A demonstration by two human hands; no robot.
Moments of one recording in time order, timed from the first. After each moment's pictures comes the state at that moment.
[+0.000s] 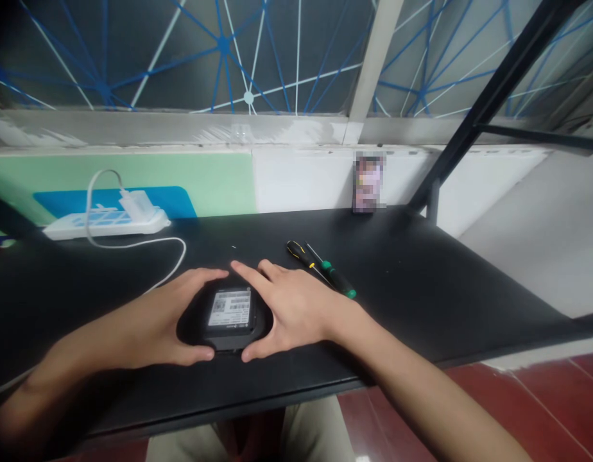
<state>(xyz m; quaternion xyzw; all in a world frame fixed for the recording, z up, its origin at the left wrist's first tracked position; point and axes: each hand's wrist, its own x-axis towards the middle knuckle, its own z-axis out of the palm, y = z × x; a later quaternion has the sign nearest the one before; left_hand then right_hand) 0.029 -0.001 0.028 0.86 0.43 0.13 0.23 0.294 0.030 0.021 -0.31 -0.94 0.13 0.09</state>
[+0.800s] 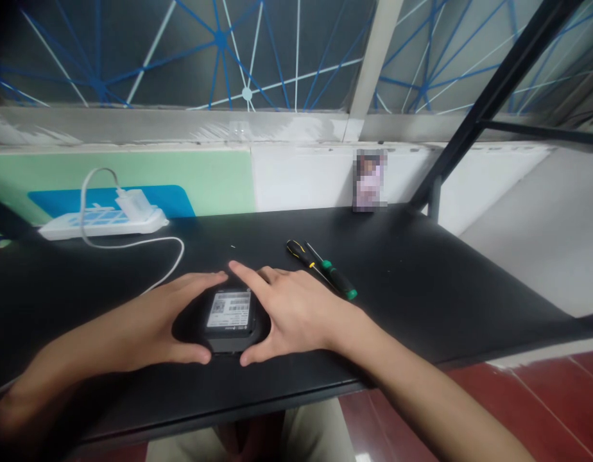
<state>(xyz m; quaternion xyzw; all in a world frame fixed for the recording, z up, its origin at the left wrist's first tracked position) 0.025 0.000 0.025 0.86 0.45 0.09 0.23 0.293 0.023 0.022 -0.32 -0.94 0.09 0.08</state>
